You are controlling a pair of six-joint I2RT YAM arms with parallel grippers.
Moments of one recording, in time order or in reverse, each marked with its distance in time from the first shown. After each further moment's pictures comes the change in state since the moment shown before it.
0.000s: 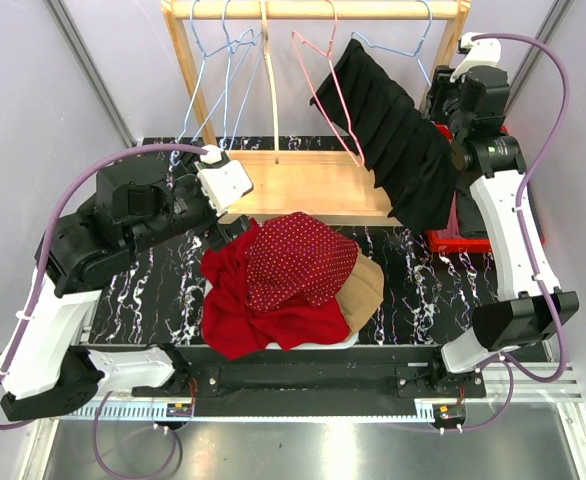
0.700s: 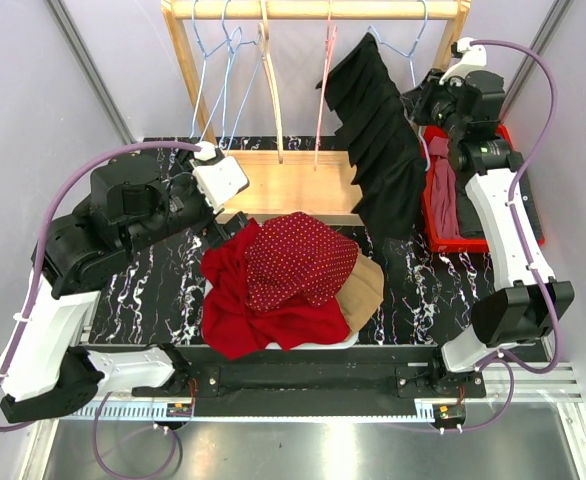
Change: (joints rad) left arm 0.012 -0.005 0.006 0.010 0.000 -0.017; right arm -0.044 0.023 -0.107 0.166 -0.385 0.200
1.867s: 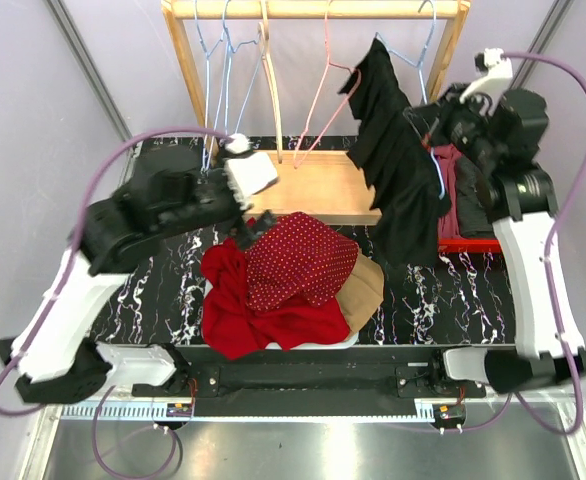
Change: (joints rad) left arm -0.011 0.069 -0.030 0.053 0.136 -0.092; right arm 0.020 -0.238 -0.019 -0.157 -0.161 0.048
